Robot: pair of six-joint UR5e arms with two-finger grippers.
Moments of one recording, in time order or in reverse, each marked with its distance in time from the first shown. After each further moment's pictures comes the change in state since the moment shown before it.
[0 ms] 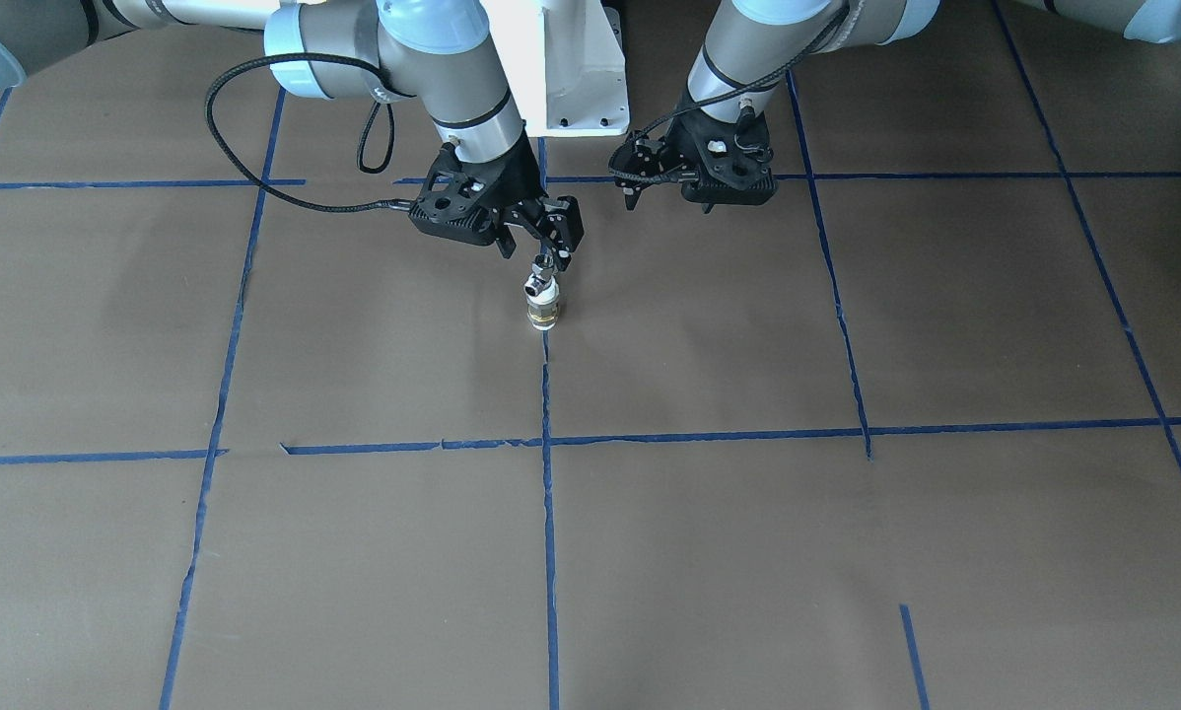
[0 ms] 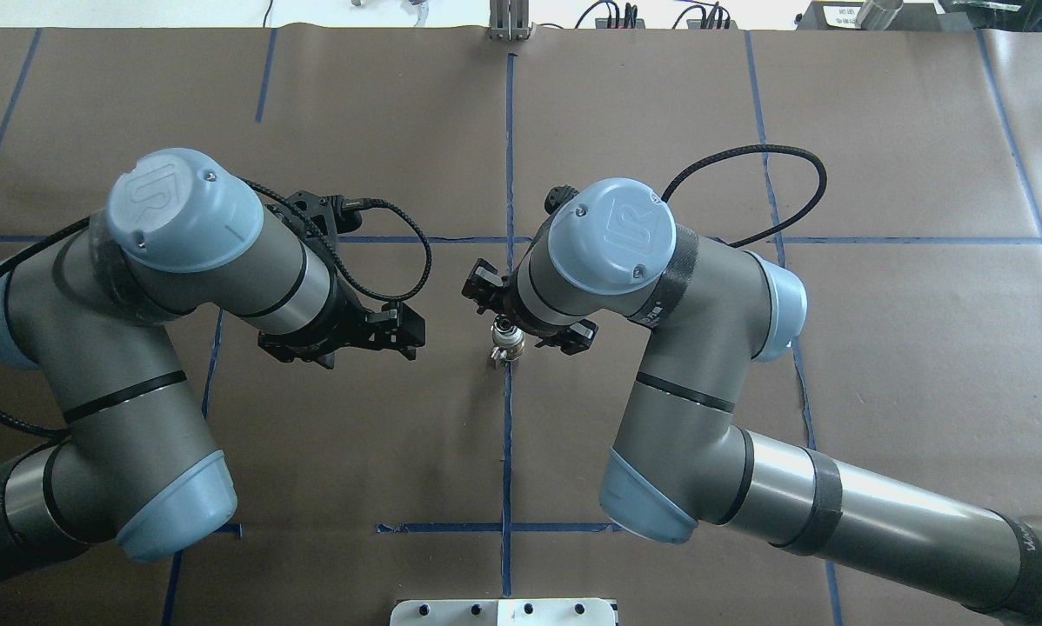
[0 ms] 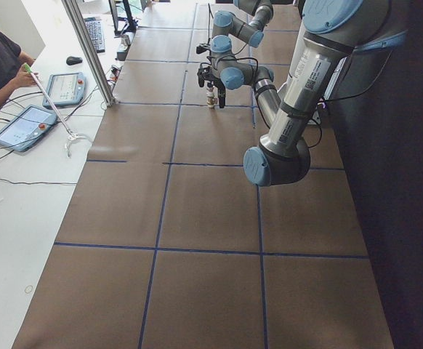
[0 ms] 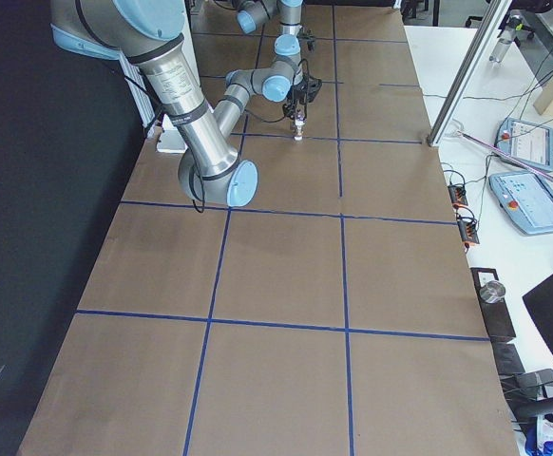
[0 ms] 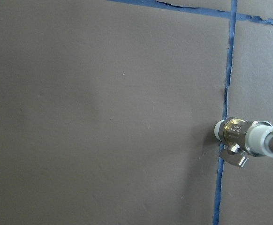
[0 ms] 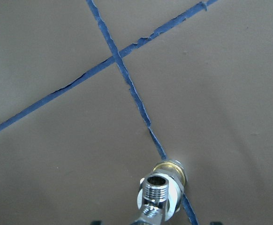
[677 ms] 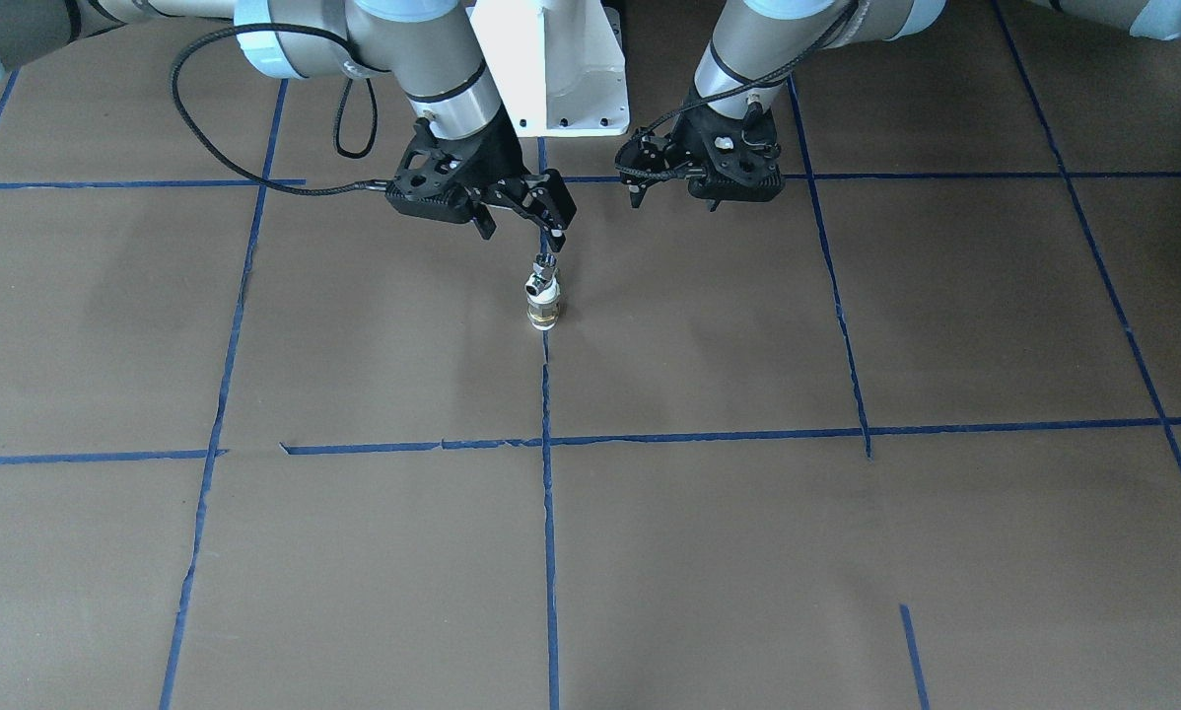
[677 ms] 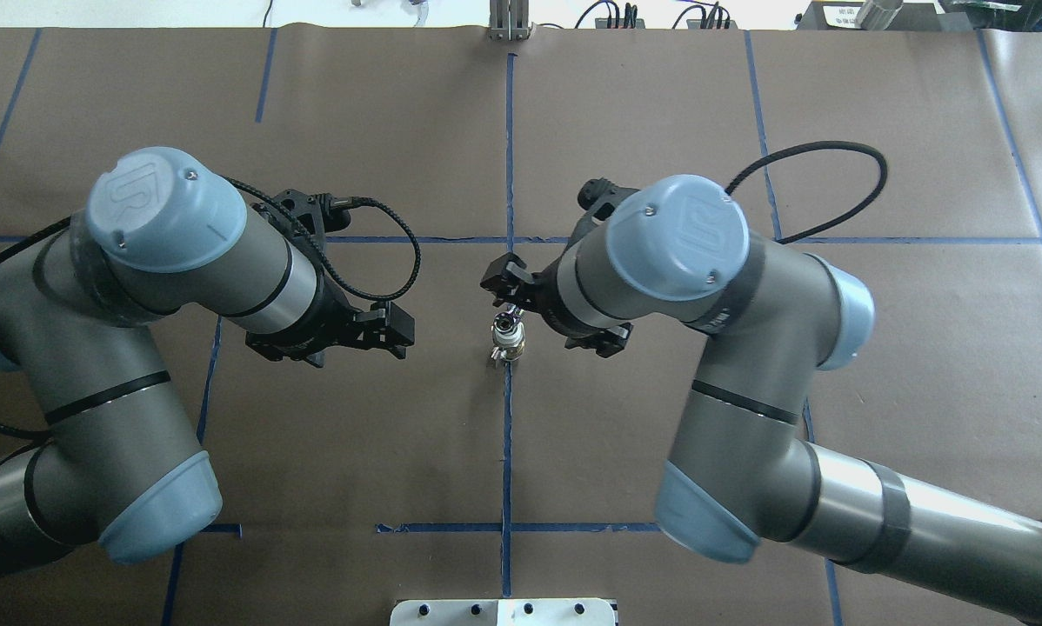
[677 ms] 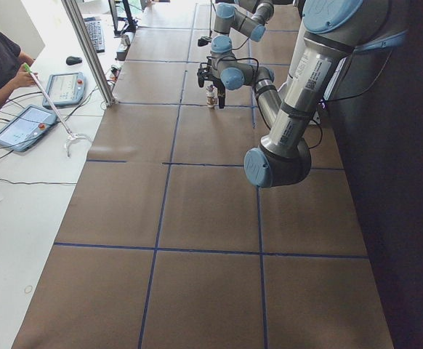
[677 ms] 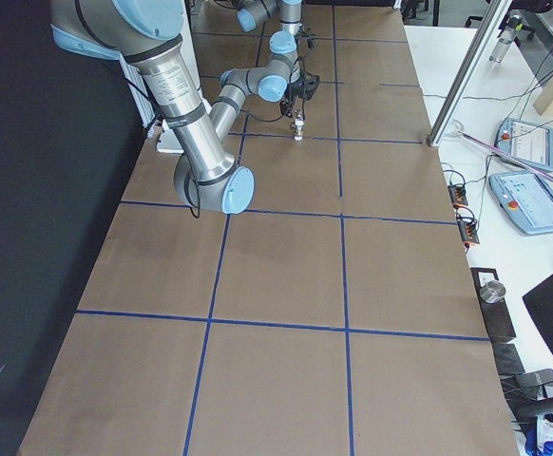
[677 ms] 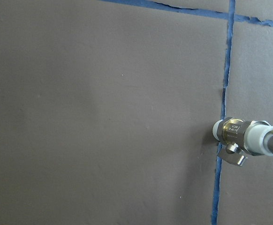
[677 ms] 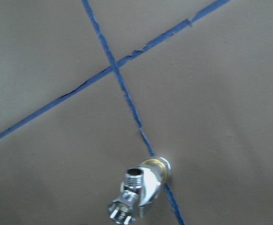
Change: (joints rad) left arm -0.013 0.035 -0.029 0.000 -0.001 0.021; right arm 0.022 -0.139 0.190 0.006 0.005 -0.004
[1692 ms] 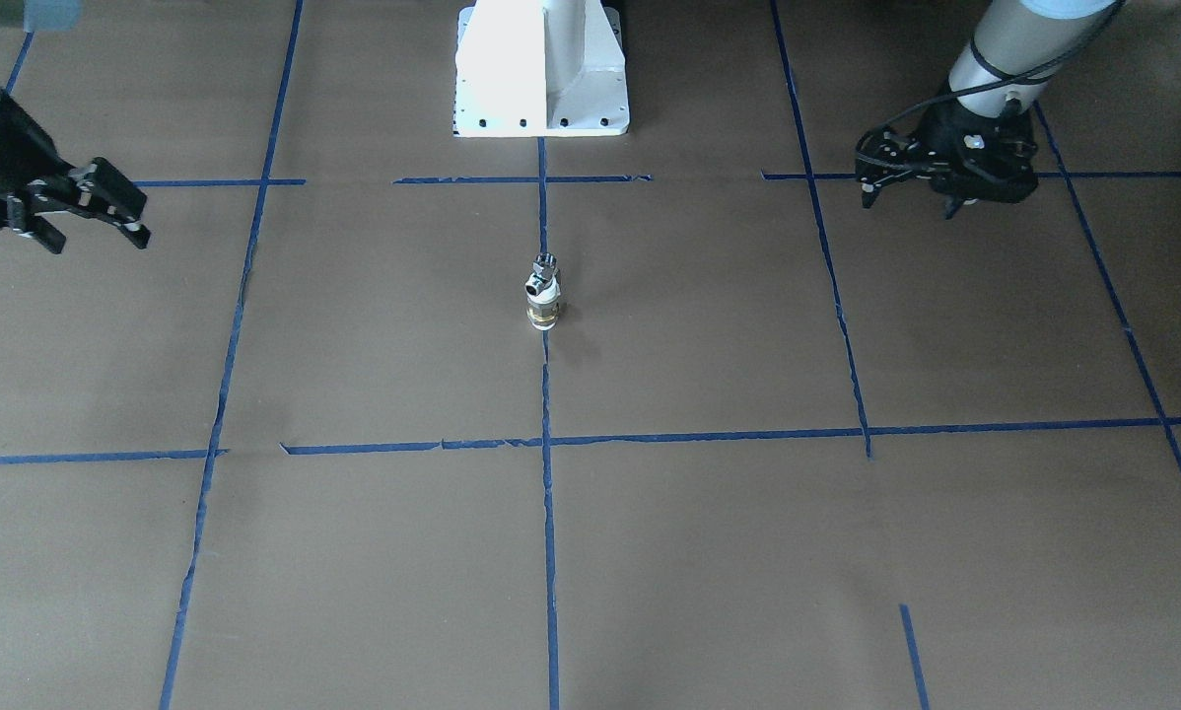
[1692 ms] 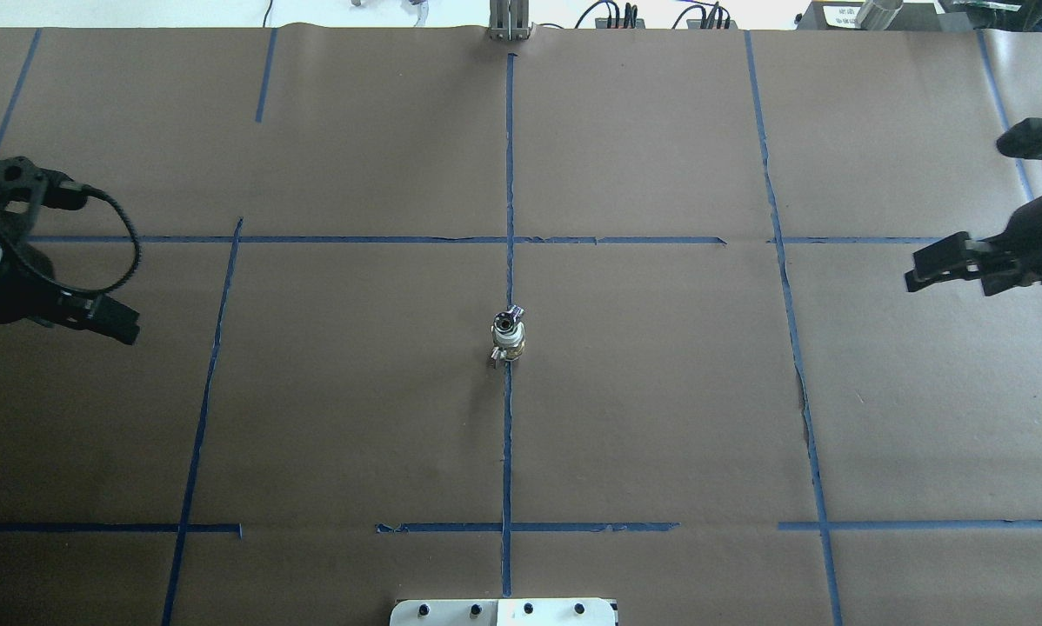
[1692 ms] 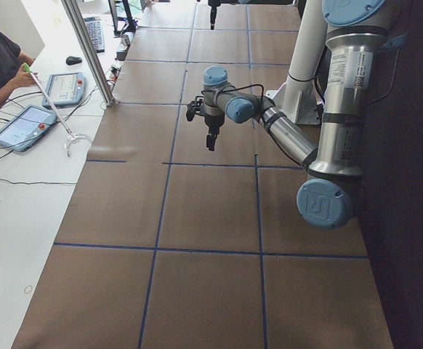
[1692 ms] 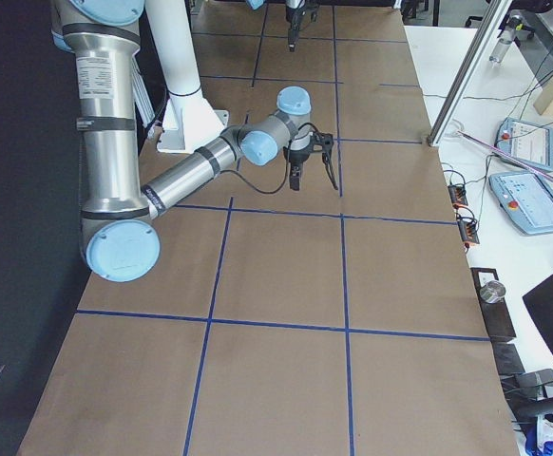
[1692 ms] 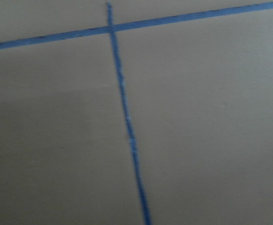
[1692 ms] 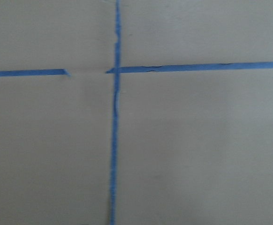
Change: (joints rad) left arm -0.325 0.464 -0.150 0.009 -0.102 0.650; right arm 0.588 -0.649 0.150 0.007 0.434 -1.070
